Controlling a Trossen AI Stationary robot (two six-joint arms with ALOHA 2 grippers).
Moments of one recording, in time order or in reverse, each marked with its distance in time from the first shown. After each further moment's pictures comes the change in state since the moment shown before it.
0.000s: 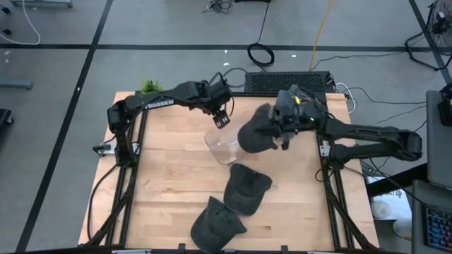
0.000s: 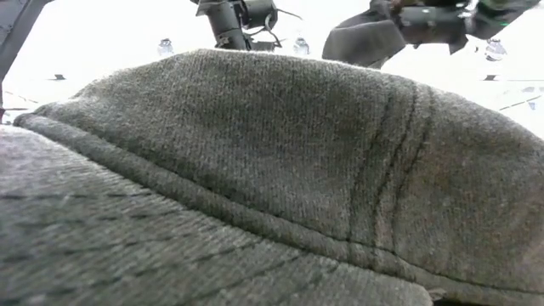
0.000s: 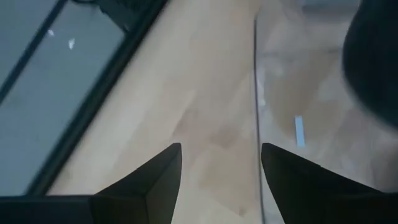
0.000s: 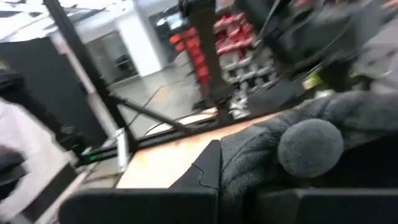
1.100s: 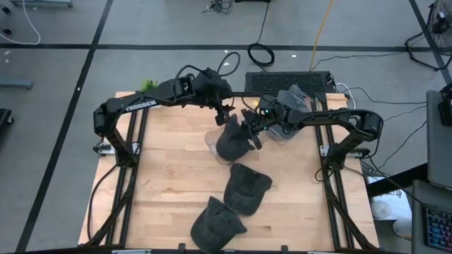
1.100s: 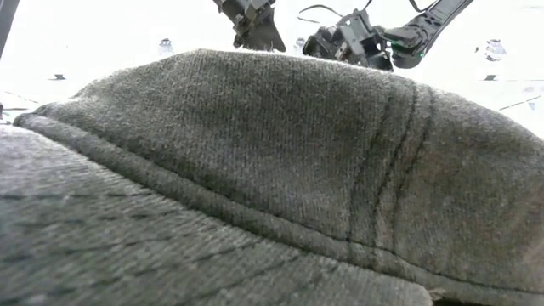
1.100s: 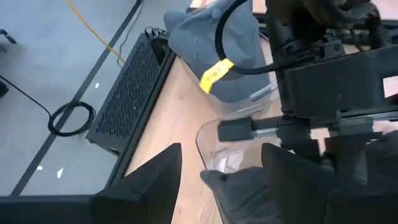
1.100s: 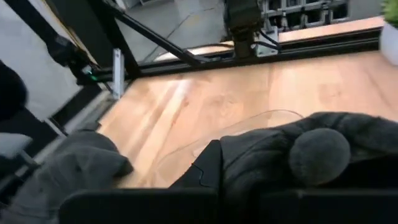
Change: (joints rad) left arm -0.042 -0.148 0.000 0.271 0.116 0.263; right arm -0.028 0.577 0.281 -0.027 -0.220 -0.312
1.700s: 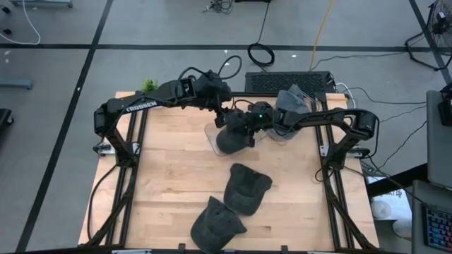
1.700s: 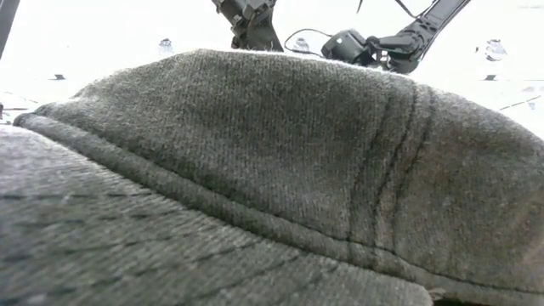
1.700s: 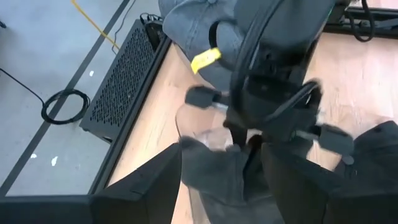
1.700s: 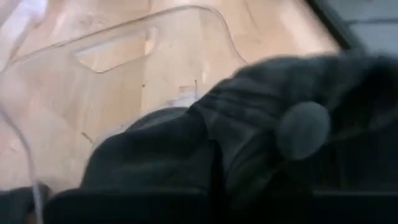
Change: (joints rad) left arm -0.014 0.002 -0.001 -0.043 -0.002 -0.033; right arm 0.022 0.052 0.000 -0.187 0.502 -0.193
